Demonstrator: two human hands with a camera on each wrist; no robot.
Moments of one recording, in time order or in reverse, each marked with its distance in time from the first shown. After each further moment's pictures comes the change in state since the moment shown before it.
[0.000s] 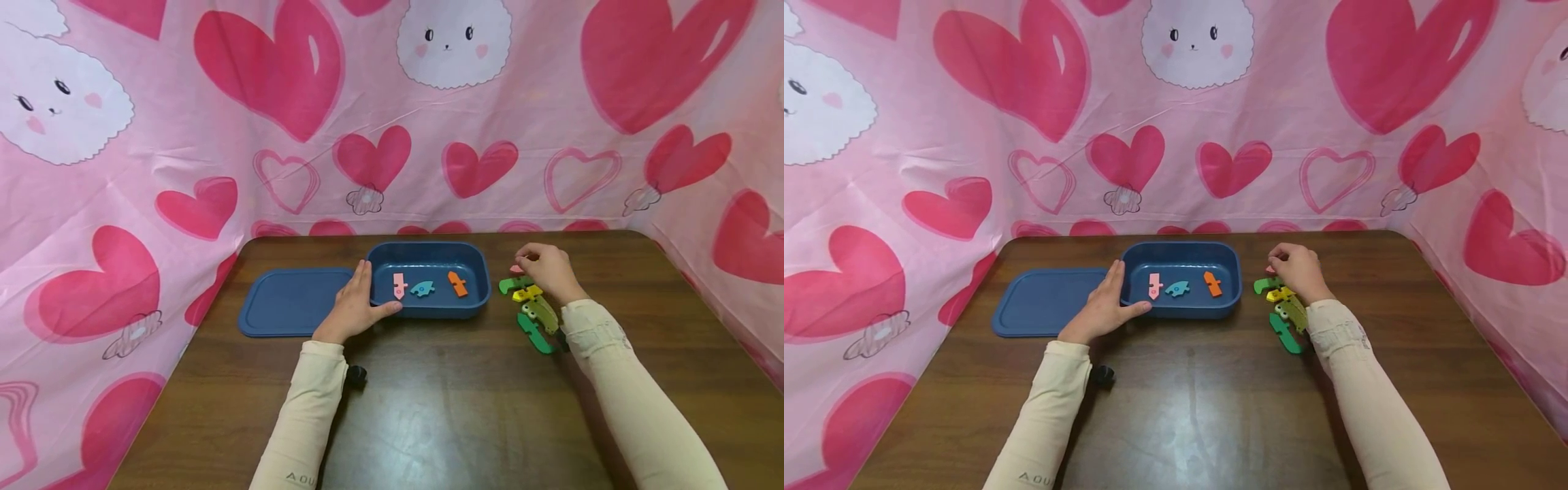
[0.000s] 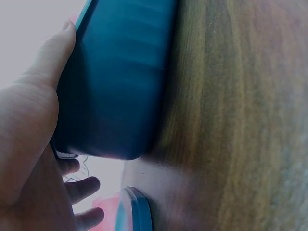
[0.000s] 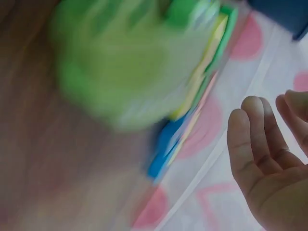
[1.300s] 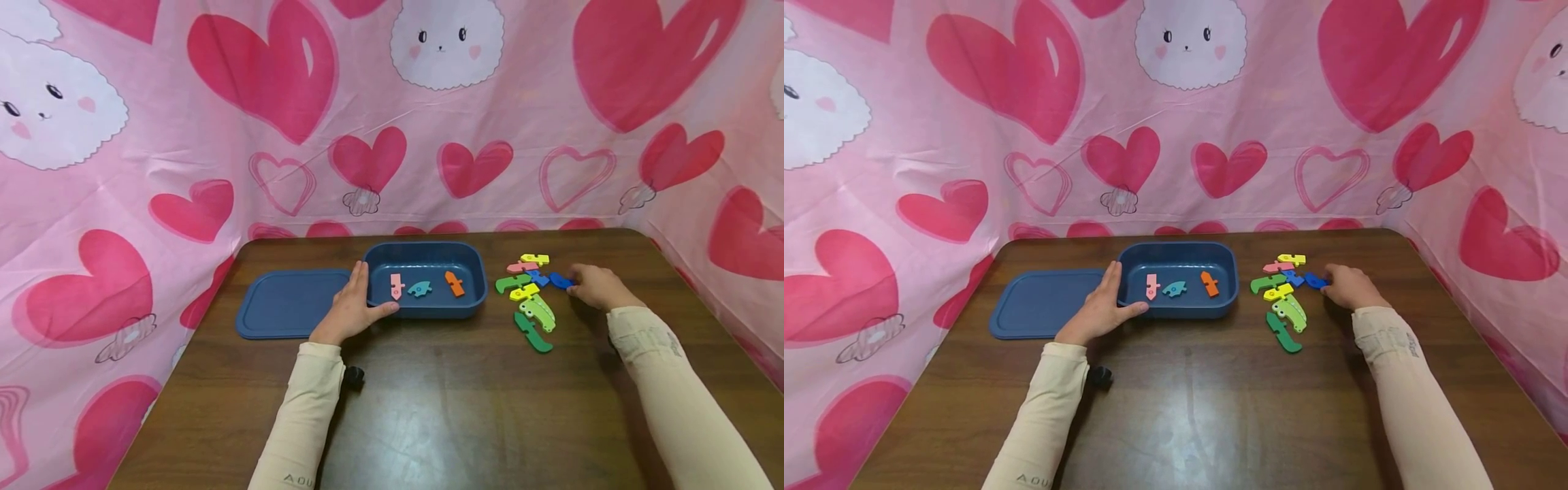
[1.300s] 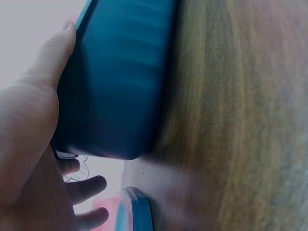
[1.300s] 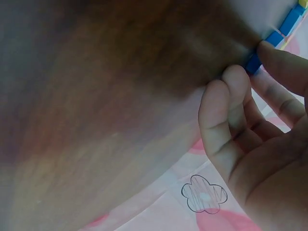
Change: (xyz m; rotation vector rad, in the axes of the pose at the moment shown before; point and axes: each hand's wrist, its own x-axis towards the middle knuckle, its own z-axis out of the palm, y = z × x) left_hand 0.000 0.000 0.000 -0.026 -0.011 -0.012; right_hand -0.024 0.083 -0.053 -0.289 -0.318 0.045
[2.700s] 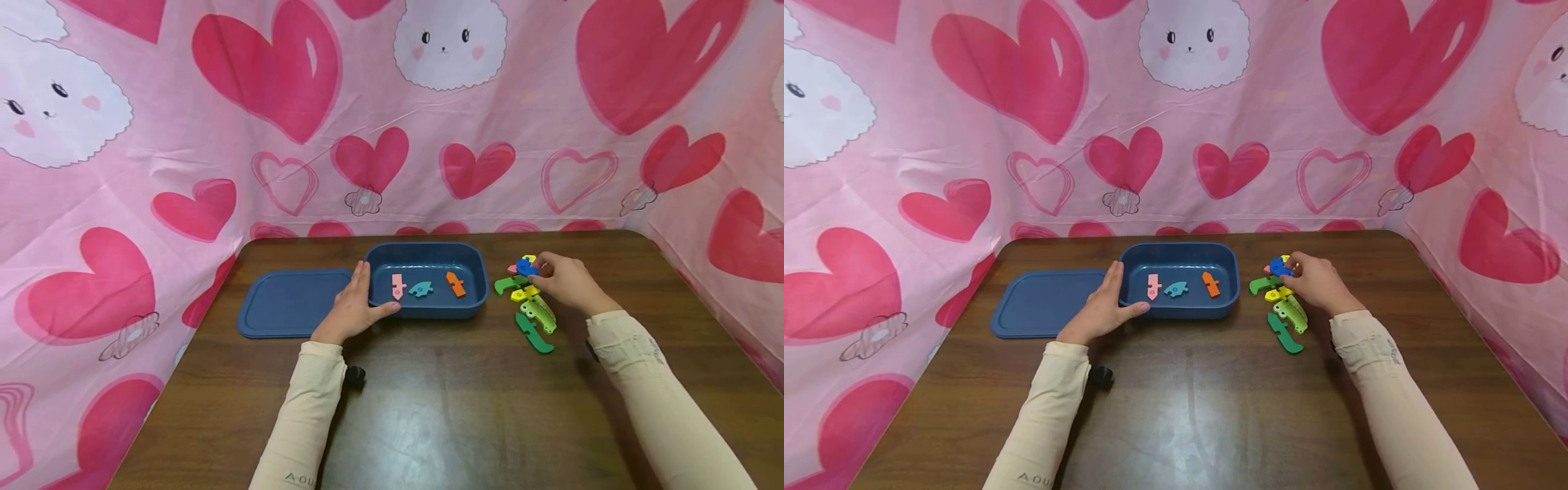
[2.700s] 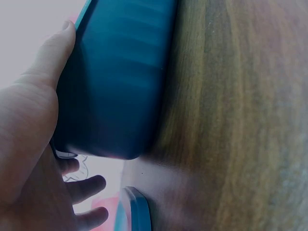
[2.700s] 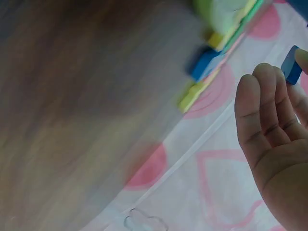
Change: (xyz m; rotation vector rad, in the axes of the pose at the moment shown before) left_hand 0.001 -0.001 0.002 -0.002 0.007 0.002; right_hand 0.003 -0.068 0.006 0.179 0.137 -0.087
